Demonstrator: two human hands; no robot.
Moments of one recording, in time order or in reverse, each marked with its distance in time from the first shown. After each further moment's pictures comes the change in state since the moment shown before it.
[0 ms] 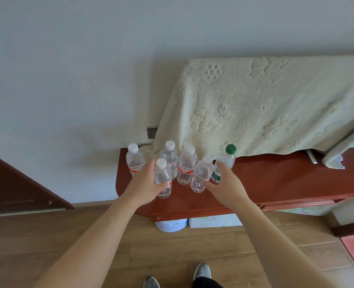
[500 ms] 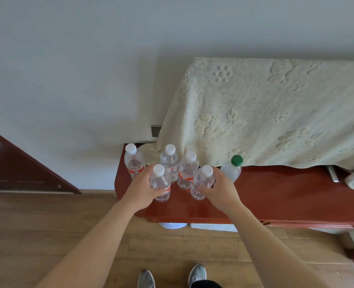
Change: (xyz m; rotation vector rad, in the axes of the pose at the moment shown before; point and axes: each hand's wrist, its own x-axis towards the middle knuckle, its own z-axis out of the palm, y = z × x) left_hand 0.024 -0.018 0.031 -0.072 0.069 -0.142; right_hand 0.060 0.022 0.017 0.148 -0.110 -0.092
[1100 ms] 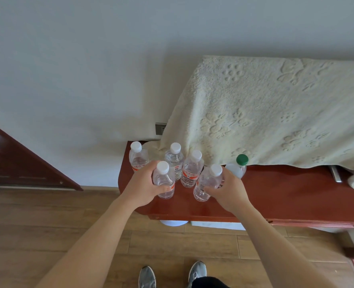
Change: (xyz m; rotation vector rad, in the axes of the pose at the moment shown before) left_hand -0.006 0.006 -0.019 0.015 0.004 0.060; right_hand -0.005 0.001 -0.004 -0.014 0.036 0.012
